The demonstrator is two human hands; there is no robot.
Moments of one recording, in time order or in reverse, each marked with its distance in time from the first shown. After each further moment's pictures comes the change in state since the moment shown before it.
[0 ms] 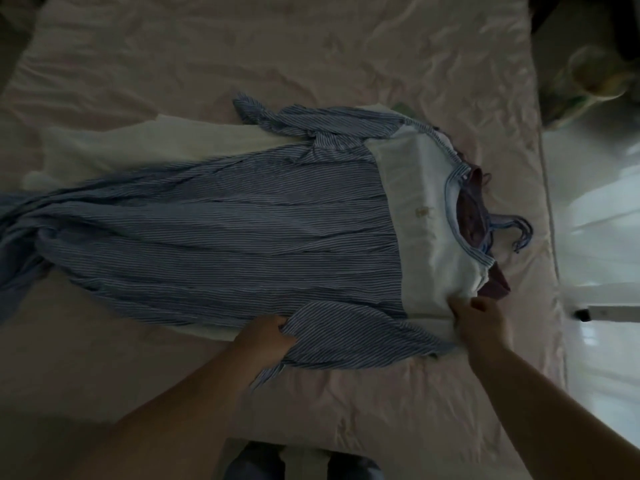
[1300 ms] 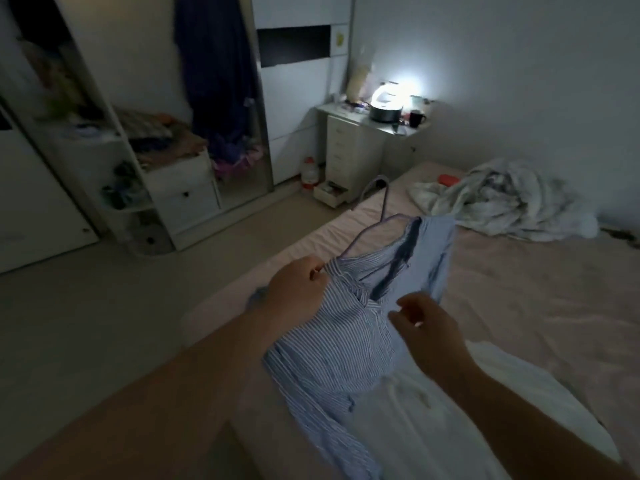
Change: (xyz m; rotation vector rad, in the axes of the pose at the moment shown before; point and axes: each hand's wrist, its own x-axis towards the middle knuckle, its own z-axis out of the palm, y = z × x) left_hand -0.393 -0.101 -0.262 -0.355 1.113 0.185; right_hand -0.444 -0.242 0.048 -0.253 -0.606 -1.408
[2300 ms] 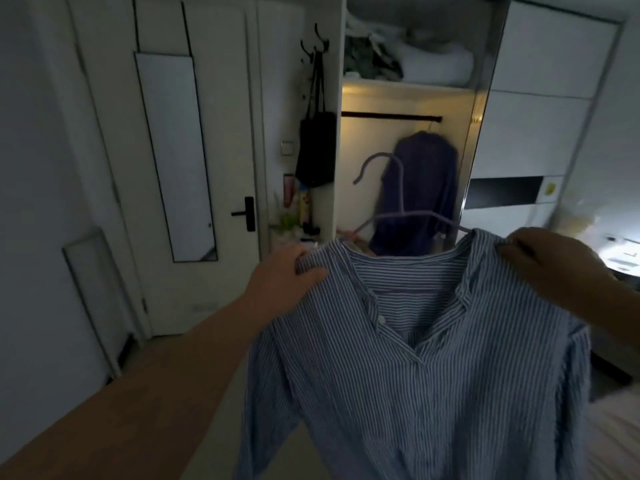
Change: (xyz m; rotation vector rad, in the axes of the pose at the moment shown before) left_hand 0.073 -0.322 -0.503 0.189 0.633 -0.021; right_hand 0.245 -0.484 0.219 -0.437 0.091 -0.763
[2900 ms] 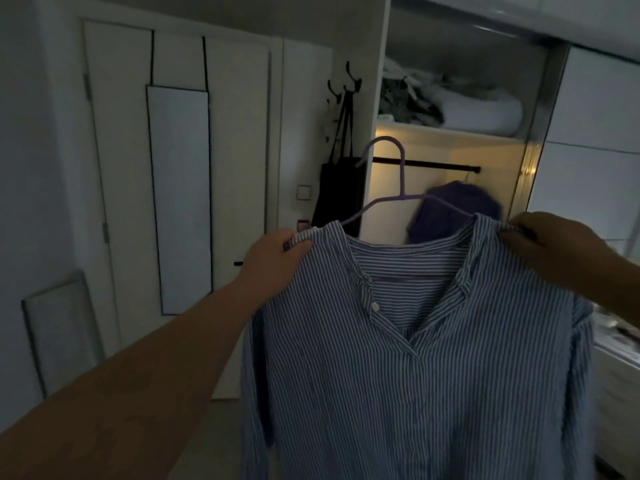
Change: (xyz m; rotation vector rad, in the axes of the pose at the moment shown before) left_hand 0.285 -0.116 -0.024 -0.119 0.224 -0.011; right_hand 0.302 -0.037 0.085 -0.012 0.072 -0.068
